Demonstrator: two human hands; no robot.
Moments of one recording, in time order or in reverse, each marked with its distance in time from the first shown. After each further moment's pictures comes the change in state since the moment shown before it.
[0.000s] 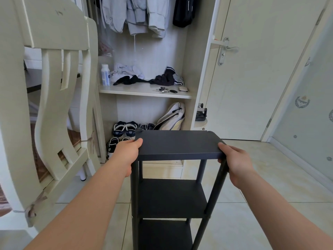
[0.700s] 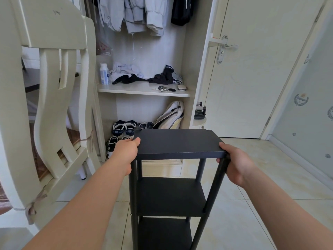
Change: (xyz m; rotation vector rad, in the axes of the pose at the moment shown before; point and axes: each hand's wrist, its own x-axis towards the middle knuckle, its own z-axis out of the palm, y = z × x) left_hand -0.011 0.002 0.006 0.012 0.048 -0.007; right_hand 0.002 0.001 -0.013 0.180 -0.135 0.214
